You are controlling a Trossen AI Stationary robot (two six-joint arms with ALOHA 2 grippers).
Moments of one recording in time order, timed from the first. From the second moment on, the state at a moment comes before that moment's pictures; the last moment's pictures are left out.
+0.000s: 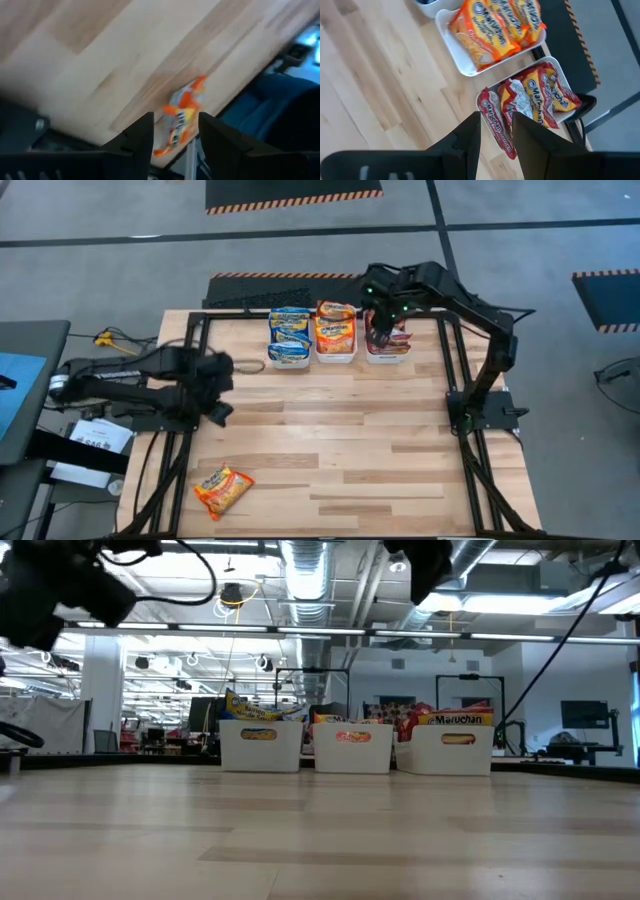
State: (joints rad) left arm 0.16 0.88 0.78 -1.12 0.50 -0.82; right arm -0.37 1.74 2.11 -1.57 0.19 0.06
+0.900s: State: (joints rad) left arm -0.54 1.05 0.58 -0.60 0.30 -1.52; right arm -0.33 1.74 2.11 -1.57 0.18 -0.01
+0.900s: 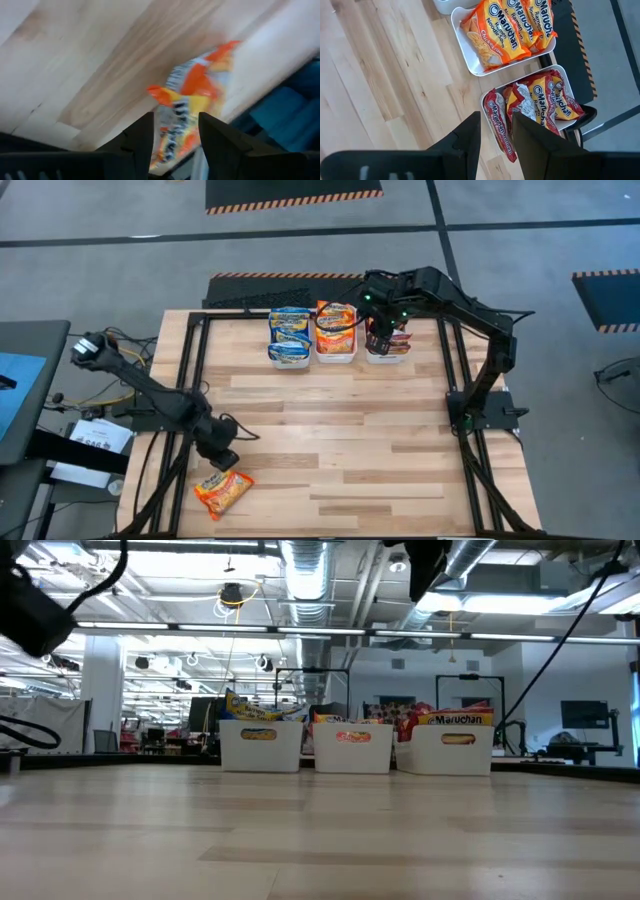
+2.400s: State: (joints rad) left arm -0.61 1.49 0.58 0.15 0.33 -1.51; right arm -0.33 1.74 2.11 -1.57 0.18 0.00
